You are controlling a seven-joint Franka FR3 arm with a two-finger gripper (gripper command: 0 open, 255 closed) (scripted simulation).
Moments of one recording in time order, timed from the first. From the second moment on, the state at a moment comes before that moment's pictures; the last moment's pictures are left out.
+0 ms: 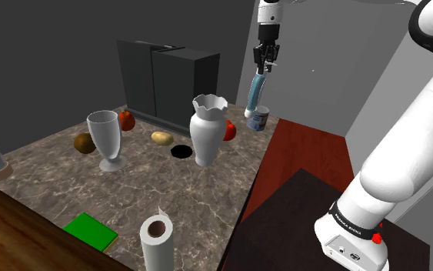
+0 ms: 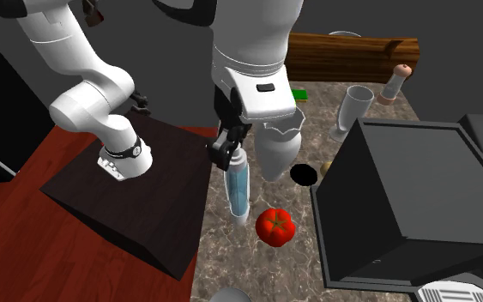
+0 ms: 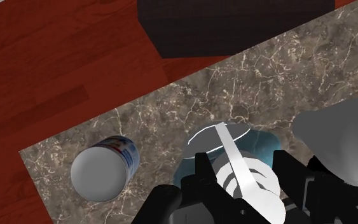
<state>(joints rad) -0.08 -0.03 -0.07 -1.67 -0.08 1.51 -0.12</state>
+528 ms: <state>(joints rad) -0.08 -0.01 -0.07 -1.53 -0.08 1.39 -0.13</state>
